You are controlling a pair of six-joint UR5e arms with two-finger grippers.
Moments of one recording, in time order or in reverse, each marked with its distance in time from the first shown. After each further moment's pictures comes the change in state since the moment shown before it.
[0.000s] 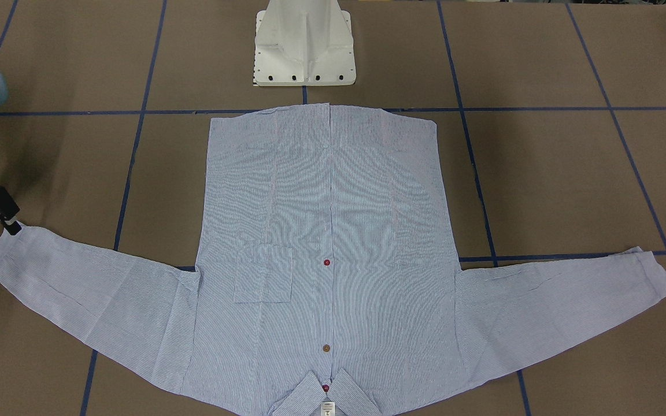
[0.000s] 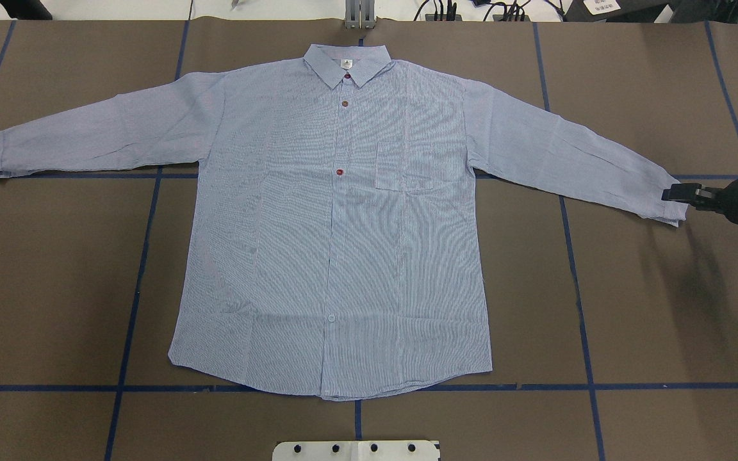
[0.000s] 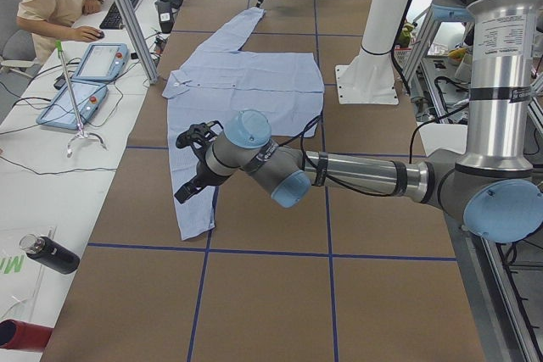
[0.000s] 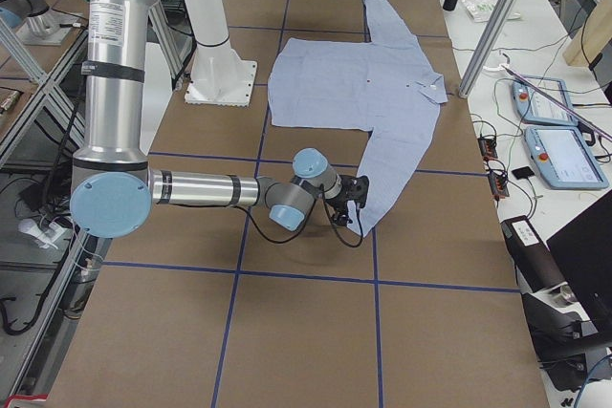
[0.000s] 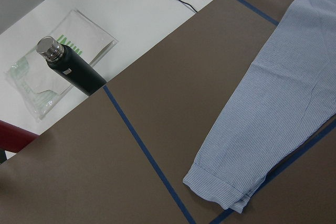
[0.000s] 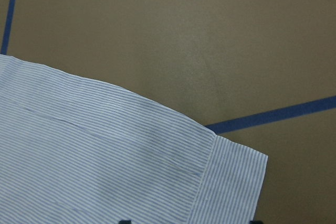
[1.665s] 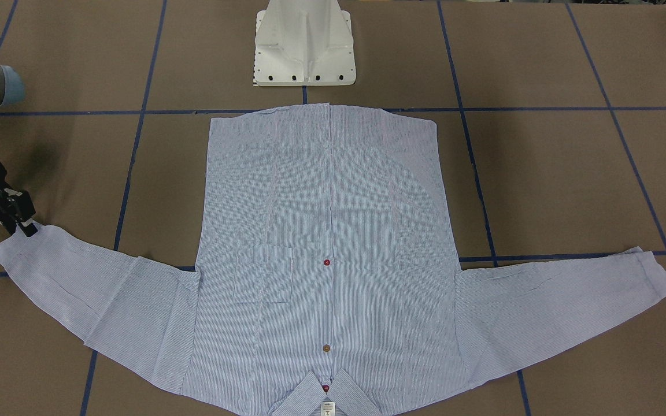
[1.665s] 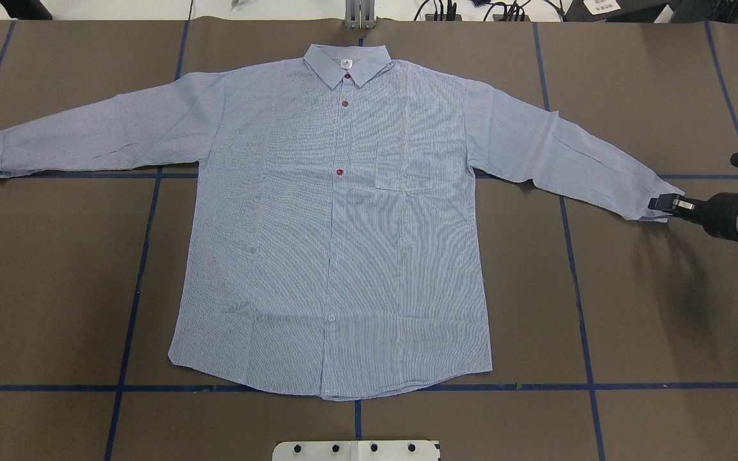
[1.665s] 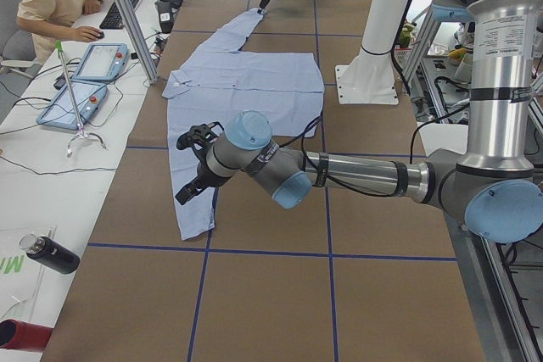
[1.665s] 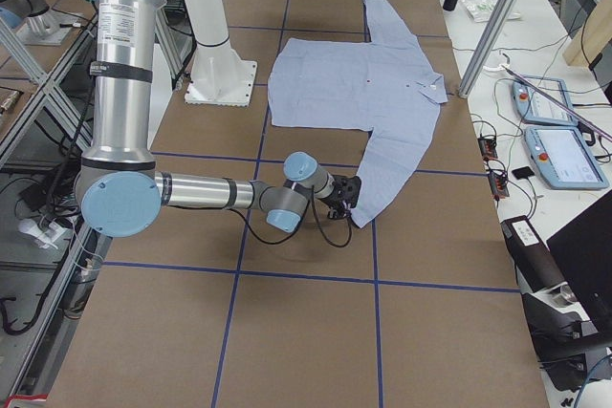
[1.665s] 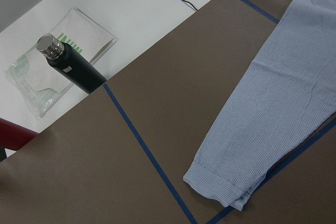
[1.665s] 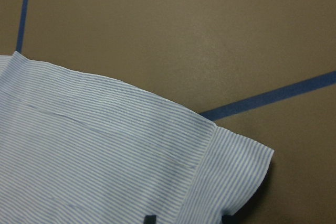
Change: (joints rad) left arm -0.001 0.004 0.001 0.000 0.000 0.002; right arm -0.077 -0.005 -0.013 0.128 -0.085 0.124
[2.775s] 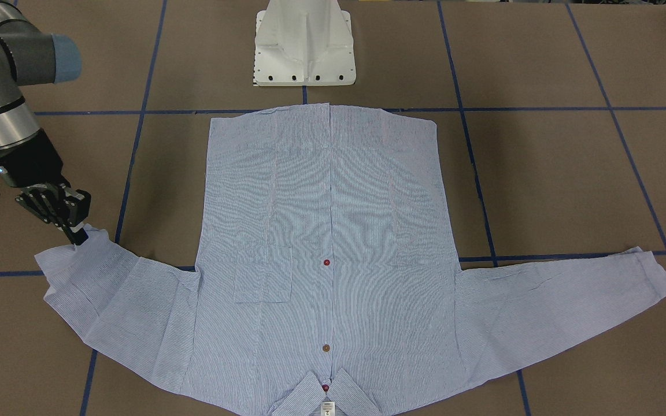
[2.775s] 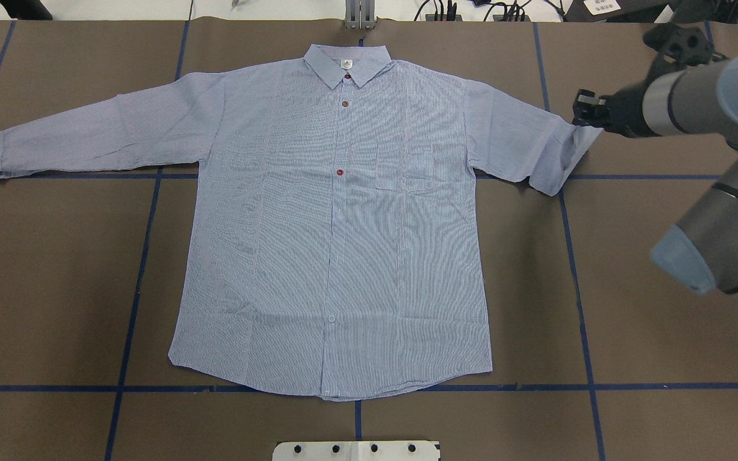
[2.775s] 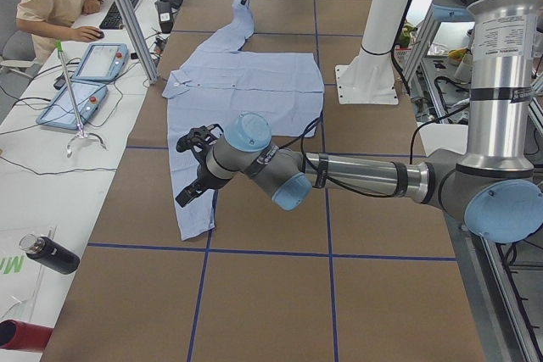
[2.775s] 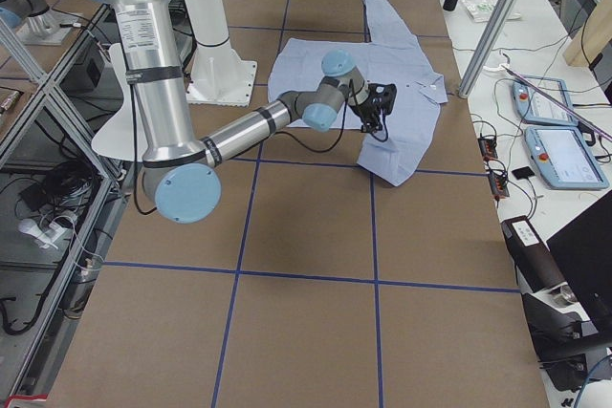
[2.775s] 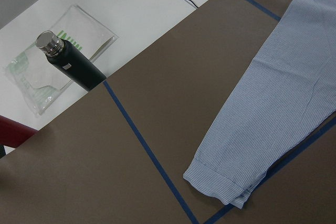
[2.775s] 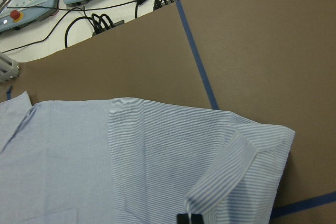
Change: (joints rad) left arm 0.001 0.000 0.010 0.000 0.000 -0.001; right arm 0.040 0.405 0.345 -0.803 0.027 -0.001
